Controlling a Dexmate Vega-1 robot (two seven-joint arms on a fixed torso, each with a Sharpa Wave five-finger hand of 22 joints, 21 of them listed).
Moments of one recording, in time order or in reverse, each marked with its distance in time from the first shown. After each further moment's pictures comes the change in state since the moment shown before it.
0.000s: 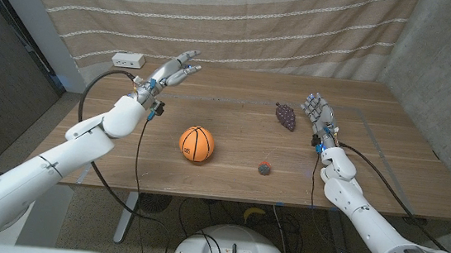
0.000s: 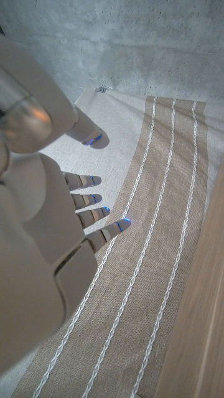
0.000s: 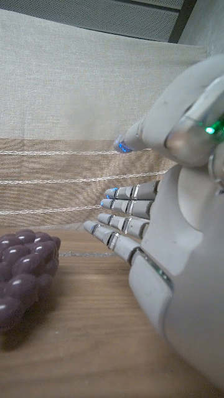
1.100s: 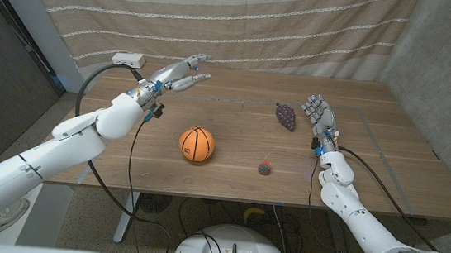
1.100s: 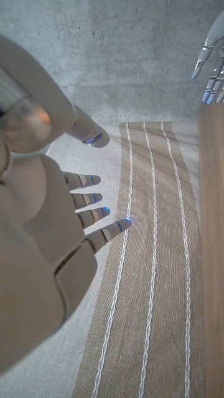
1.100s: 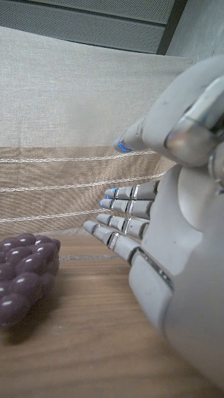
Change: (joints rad) left arm 0.085 0.106 -0.055 -0.185 0.134 0.065 -0.063; left_hand -0.008 -0.008 -0.001 -0.017 -0.003 -0.009 -0.009 -0.008 0.000 0.002 -0.009 -0.006 0.005 0.003 -0.003 -0.004 0.002 0.011 0.000 -0.004 0.005; right arm -0.015 0.031 0.009 0.042 0.014 0.086 0.039; right_hand 0.000 0.000 0.001 -0.012 0.007 0.000 0.000 0.000 0.000 0.009 0.002 0.000 -0.004 0.005 0.005 0.000 -0.005 0.000 0.000 0.000 0.000
